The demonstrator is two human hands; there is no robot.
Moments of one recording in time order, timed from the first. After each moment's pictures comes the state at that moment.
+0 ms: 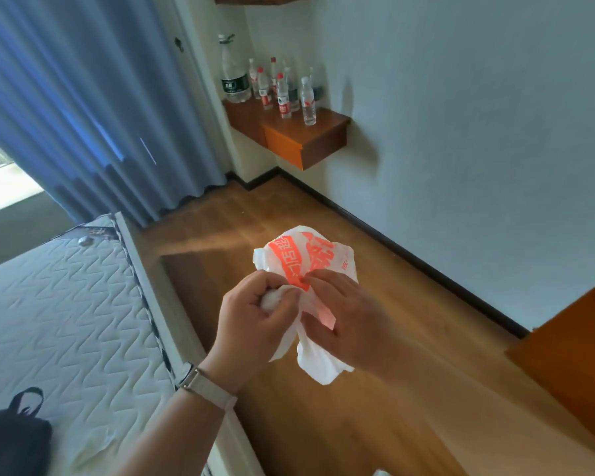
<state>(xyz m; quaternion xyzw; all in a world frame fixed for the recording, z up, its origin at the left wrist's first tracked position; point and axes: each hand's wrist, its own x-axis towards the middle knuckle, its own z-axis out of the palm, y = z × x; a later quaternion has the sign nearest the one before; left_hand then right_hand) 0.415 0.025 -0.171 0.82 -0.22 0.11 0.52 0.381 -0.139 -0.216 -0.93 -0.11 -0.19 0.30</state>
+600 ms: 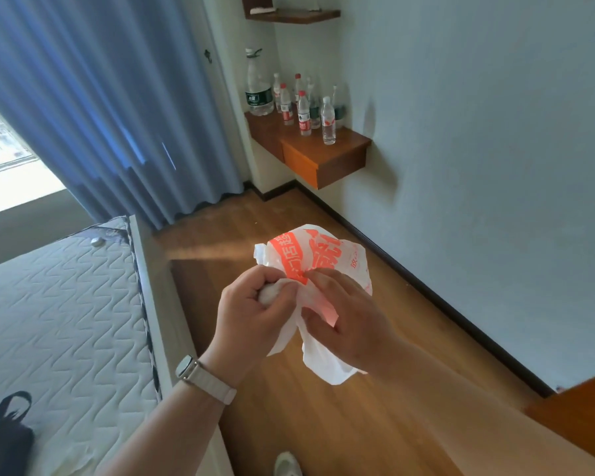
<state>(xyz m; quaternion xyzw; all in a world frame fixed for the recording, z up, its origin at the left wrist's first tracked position) 0.488 -0.035 -0.158 0.83 -0.18 0.14 0.52 0.462 -0.199 -0.199 -0.91 -0.12 -0.16 0.35</state>
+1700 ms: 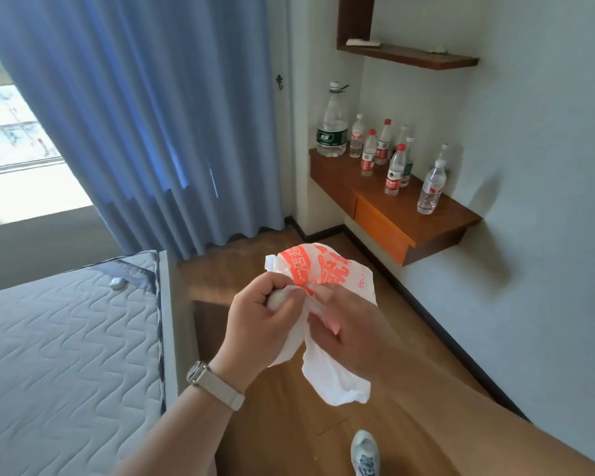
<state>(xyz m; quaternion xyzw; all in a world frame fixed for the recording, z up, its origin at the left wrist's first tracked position) 0.920 0.156 -0.174 0.78 -0.13 0.17 0.58 0.903 -0.008 -0.179 -0.92 -0.21 -0.13 0.30</state>
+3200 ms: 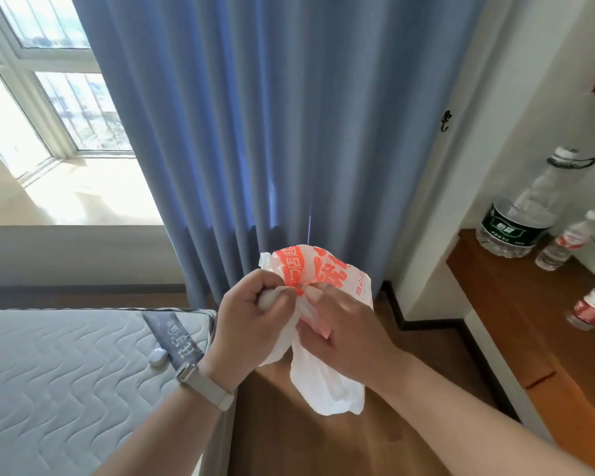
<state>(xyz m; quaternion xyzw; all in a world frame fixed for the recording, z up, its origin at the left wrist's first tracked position) 1.451 0.399 -0.170 0.78 0.07 0.29 0.56 1.506 0.245 -0.193 -0.84 -0.42 -0.13 0.32</state>
